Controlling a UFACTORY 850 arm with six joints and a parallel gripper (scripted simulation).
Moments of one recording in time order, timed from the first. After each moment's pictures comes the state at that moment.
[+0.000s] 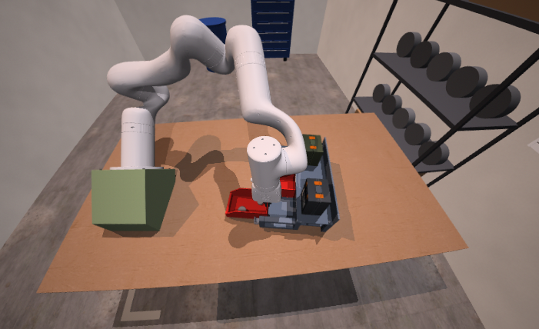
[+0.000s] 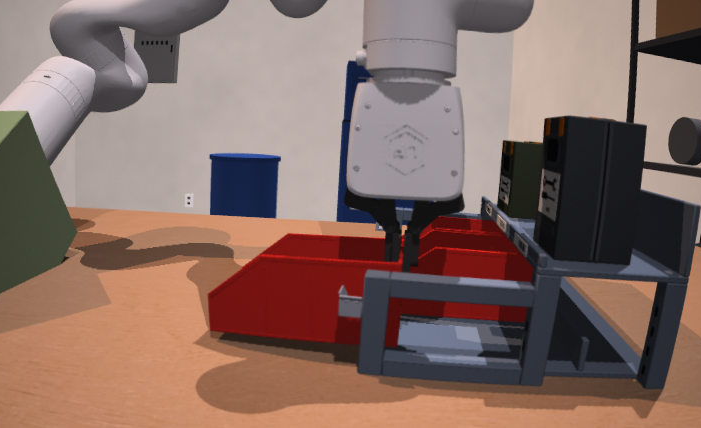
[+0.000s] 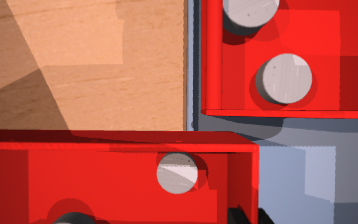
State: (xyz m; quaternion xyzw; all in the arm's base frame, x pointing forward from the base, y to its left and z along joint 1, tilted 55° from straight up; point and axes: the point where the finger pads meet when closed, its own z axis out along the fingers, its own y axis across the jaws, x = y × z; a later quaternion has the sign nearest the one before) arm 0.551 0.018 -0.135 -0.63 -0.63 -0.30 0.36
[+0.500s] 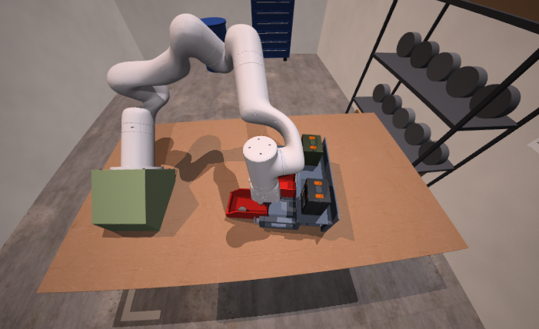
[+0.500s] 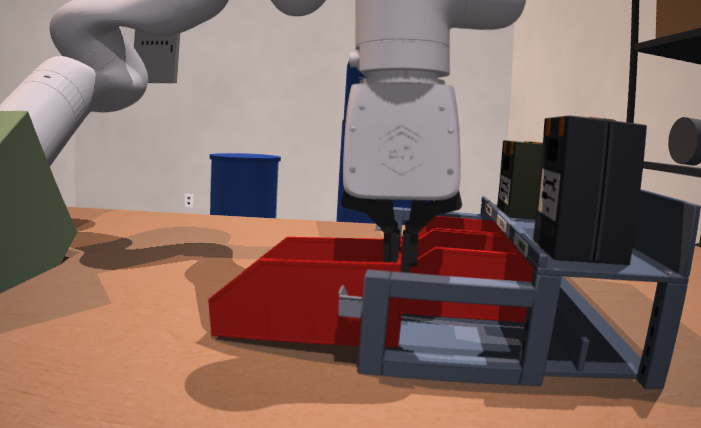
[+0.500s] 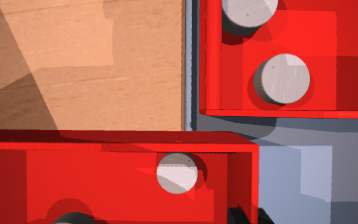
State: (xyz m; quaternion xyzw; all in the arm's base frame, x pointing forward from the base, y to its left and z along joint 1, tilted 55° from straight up) arm 0.550 0.018 -0.135 -0.63 -0.62 -0.31 0.35
